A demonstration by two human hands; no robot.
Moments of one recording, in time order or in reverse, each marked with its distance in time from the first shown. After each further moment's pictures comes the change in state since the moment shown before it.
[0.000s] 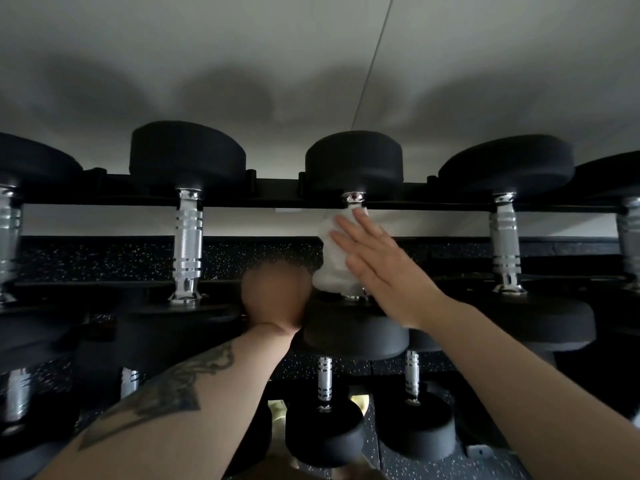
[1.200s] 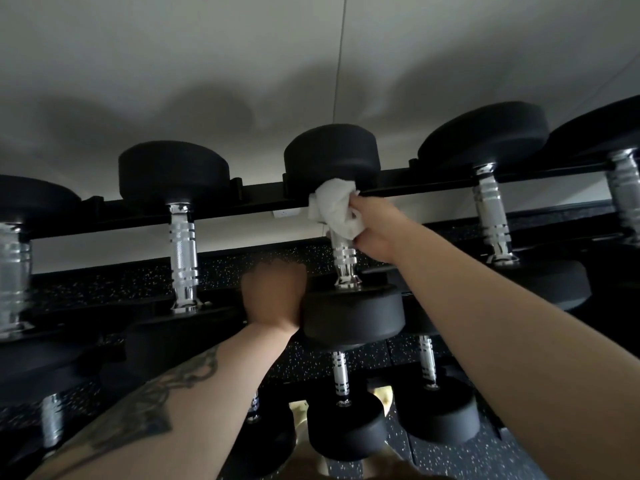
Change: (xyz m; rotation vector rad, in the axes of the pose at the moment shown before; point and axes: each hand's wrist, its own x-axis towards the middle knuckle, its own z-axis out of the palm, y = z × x) left_hand -0.002 -0.001 -0.010 0.007 -0.197 0.015; right_hand 0.059 -0.003 -0.016 1.157 0.236 0.873
